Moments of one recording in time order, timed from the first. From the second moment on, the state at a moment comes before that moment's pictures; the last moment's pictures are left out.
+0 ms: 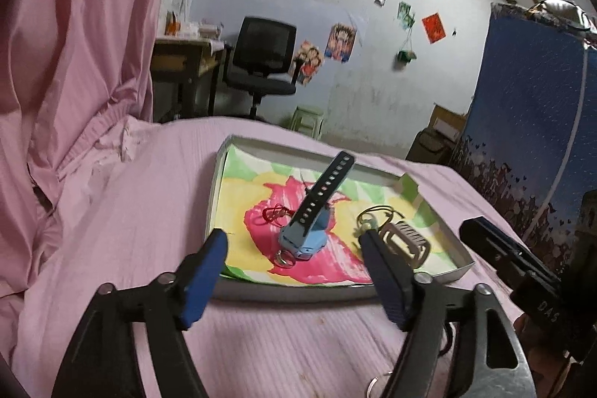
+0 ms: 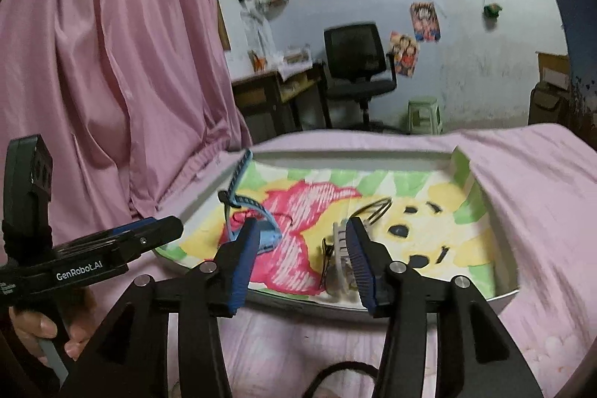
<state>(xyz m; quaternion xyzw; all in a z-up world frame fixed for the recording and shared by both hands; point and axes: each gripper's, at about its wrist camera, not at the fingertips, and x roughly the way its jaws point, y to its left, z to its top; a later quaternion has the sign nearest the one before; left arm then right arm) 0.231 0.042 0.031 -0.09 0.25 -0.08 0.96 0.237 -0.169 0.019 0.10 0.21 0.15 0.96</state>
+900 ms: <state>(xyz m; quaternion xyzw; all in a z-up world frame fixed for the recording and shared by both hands) 0.109 0.005 0.024 -0.05 0.17 -0.09 0.98 0.112 -0.232 0.034 0.09 0.15 0.12 0.98</state>
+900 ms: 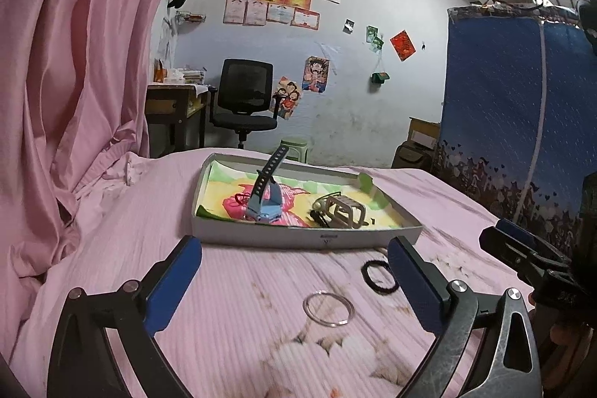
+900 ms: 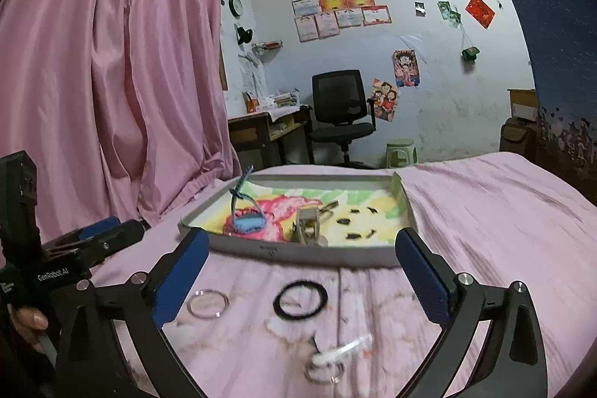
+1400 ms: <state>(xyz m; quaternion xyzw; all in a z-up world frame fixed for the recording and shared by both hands) 0.109 0.002 0.002 -0.04 0.24 -0.12 0.96 0.095 -0.236 0.006 0.07 0.22 0.11 0.97</state>
